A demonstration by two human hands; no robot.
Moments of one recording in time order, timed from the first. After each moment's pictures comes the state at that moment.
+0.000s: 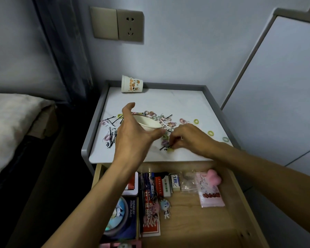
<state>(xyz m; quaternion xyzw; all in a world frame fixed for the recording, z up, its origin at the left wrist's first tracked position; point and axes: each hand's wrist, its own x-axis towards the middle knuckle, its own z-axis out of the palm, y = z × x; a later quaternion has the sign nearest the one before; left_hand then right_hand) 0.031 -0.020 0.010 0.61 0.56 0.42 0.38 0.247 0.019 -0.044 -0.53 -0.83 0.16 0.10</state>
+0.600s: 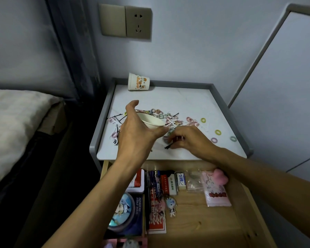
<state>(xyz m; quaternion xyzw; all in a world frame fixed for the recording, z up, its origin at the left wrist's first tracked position) 0.021 -0.015 0.004 0.61 0.55 0.43 0.37 0.230 0.018 -0.067 -0.54 -0.78 0.23 0.22</state>
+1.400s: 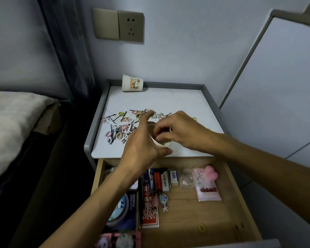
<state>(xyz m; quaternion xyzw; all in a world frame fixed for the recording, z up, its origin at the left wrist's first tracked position) 0.029 -0.038 -0.009 0.72 0.48 0.34 0.37 0.189 -0.020 0.026 -0.50 -0.82 0.22 0.17</state>
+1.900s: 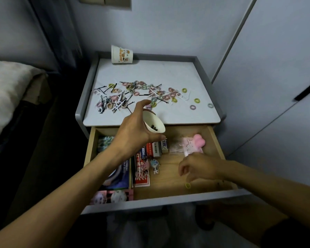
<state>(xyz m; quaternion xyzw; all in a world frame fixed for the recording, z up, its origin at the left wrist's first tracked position) 0.030 -0.080 -0.025 0.75 0.47 0.28 0.37 0.270 -0.144 -0.103 -0.53 -0.77 0.33 -0.11</state>
